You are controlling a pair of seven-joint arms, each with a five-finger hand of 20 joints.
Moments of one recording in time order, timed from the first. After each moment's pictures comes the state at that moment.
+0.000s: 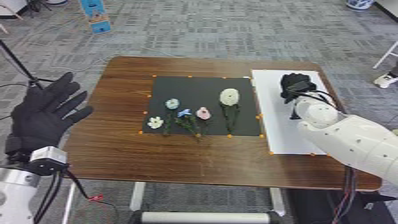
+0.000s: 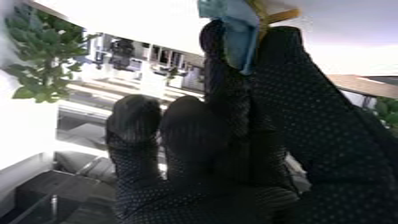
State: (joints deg) left arm 131.5 -57.1 -113.7 -126.3 33.8 -1.5 7.5; right arm -37.2 -45.7 10.9 -63.7 -115.5 15.9 25.1
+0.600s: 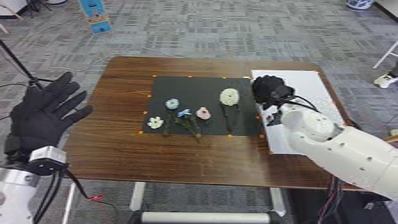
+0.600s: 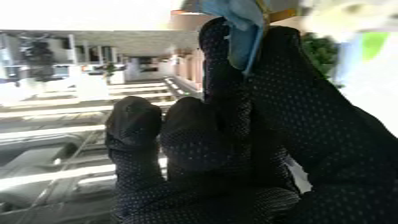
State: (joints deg) left arm 131.4 -57.2 -113.8 -126.4 33.8 -1.5 7.5; right arm -46.5 -40.7 20.5 -85.0 -114.3 17.0 17.4
